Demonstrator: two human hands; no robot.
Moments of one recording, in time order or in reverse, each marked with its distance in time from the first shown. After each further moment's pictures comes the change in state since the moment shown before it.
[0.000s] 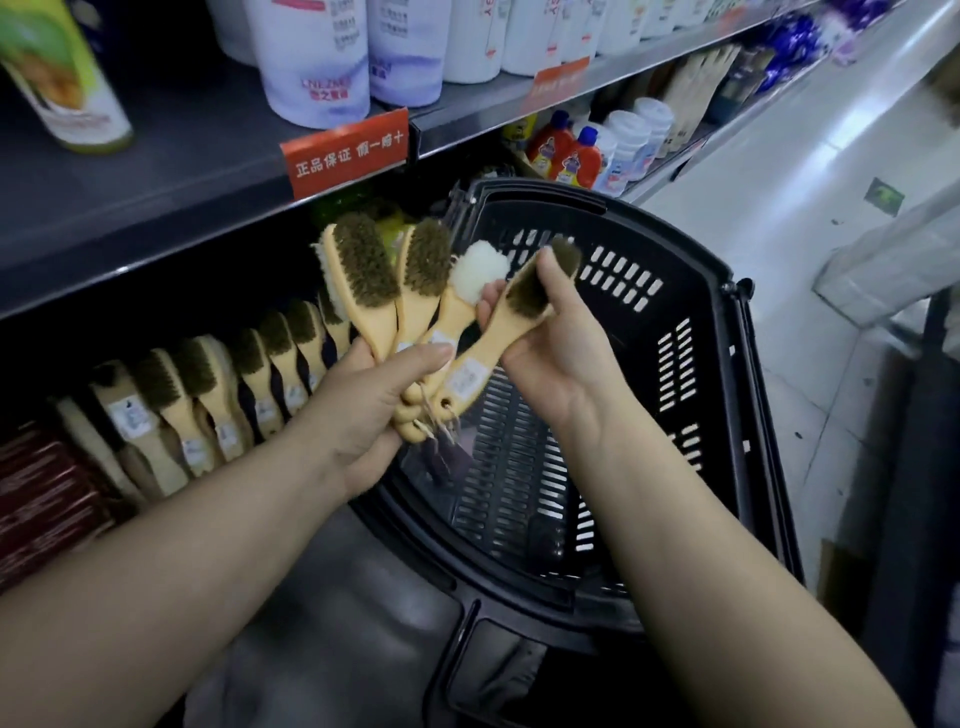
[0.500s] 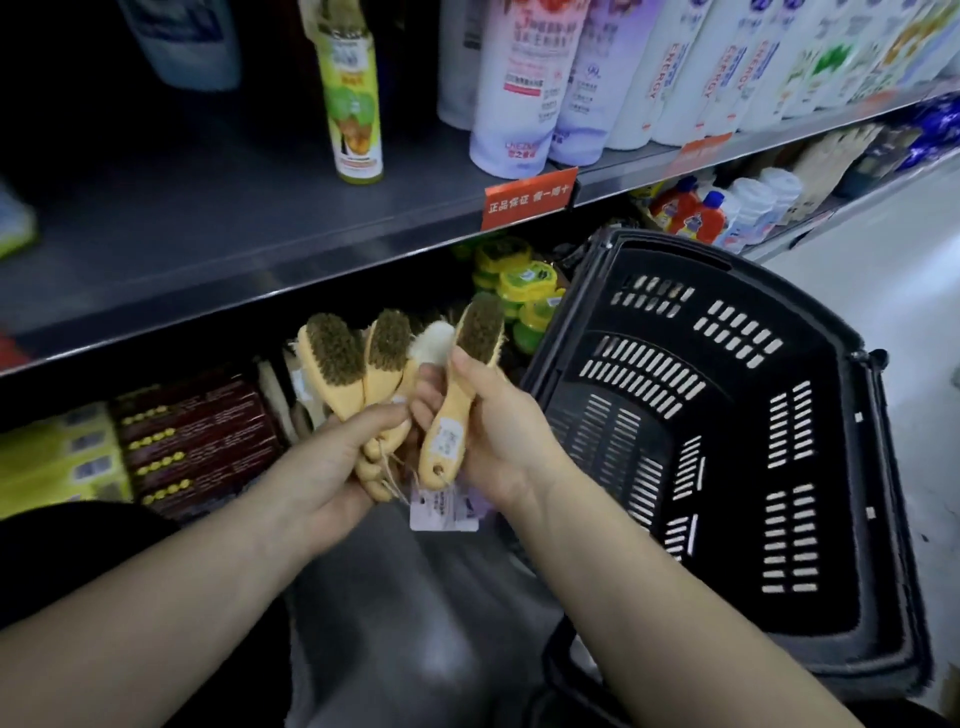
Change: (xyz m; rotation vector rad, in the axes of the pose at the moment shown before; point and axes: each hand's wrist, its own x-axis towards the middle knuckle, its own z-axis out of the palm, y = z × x) left_hand -0.090 0.019 -0.112 -0.126 0.230 -0.114; right_hand -0.050 0.136 0.061 -0.159 -0.184 0.325
